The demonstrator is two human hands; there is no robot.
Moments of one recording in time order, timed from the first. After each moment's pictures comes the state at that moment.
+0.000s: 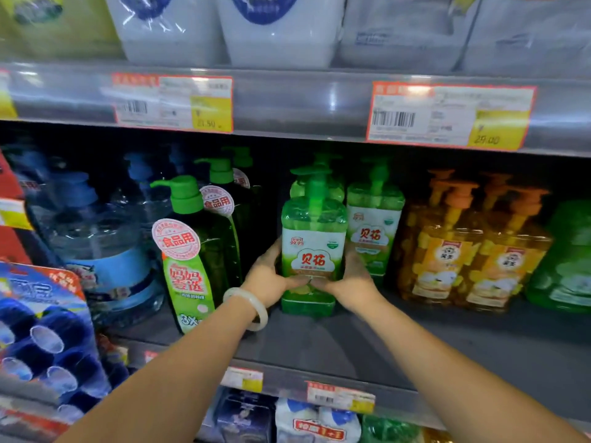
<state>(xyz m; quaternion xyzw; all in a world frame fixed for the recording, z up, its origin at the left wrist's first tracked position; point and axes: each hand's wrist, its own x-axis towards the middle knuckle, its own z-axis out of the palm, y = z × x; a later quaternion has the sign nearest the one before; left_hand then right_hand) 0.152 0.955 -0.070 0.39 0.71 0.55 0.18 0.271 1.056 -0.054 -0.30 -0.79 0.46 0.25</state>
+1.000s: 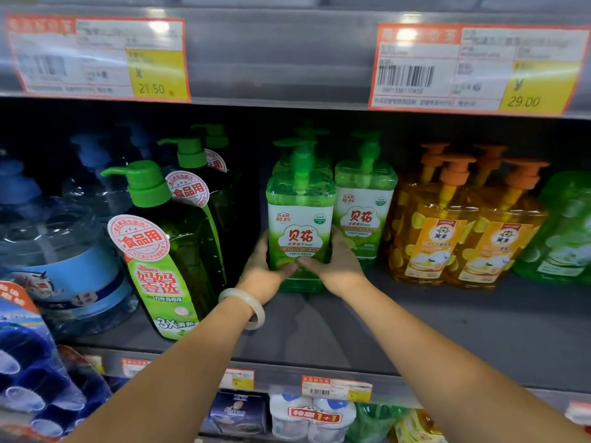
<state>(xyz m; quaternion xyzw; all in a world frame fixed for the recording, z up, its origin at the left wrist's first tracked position) 0.147 0.976 -0.096 0.35 0.71 0.57 0.21 0.255 1.066 -0.067 -0.35 -0.80 0.44 0.22</state>
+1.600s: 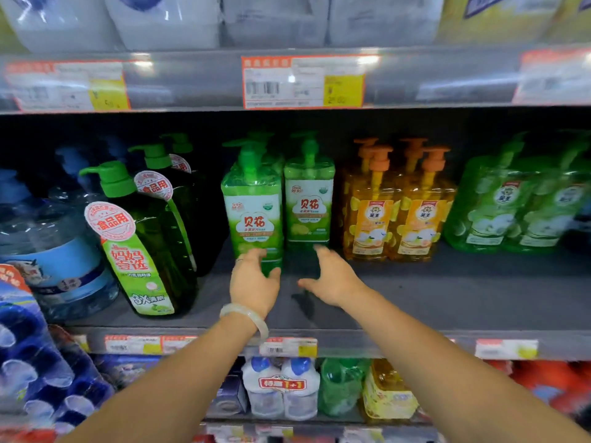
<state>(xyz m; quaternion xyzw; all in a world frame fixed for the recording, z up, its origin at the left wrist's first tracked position) 0.237 0.956 -0.087 0.32 0.84 0.44 0.04 0.336 1.057 -0.078 -0.34 -0.88 0.30 0.11</state>
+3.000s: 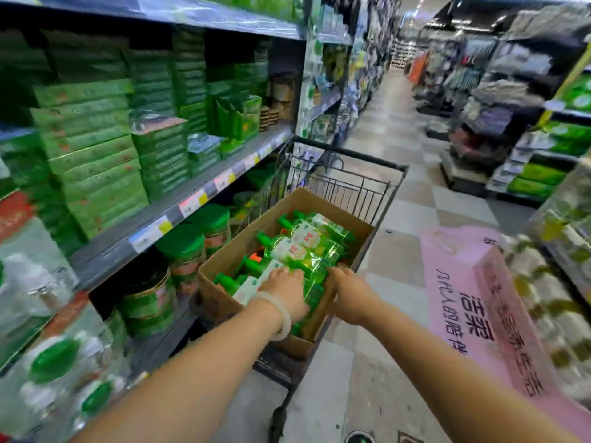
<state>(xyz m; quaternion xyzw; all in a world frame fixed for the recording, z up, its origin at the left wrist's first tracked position) 1.184 1.257 -0.138 0.91 0.38 -0.06 0.19 1.297 1.168 -0.127 -0.85 -0.51 0.15 0.06</state>
